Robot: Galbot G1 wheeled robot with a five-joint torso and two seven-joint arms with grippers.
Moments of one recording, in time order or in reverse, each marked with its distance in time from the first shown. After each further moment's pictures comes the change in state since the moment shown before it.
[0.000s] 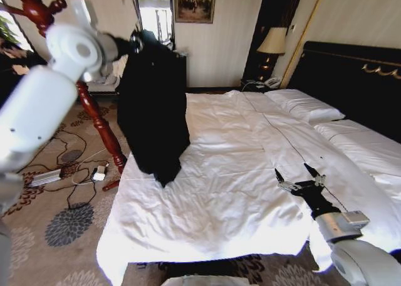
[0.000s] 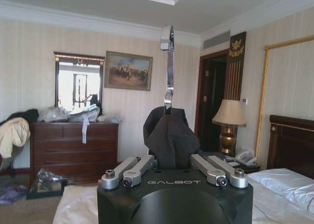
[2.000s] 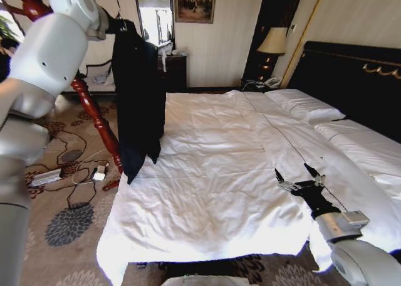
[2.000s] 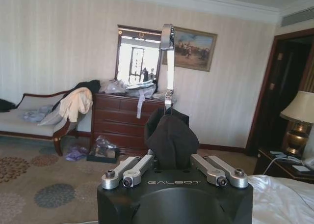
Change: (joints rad) left arm -0.222 -0.275 0.084 0.780 0.205 0.043 0.197; right arm 0.000 0.000 0.000 0.000 0.000 0.000 0.000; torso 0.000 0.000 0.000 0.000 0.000
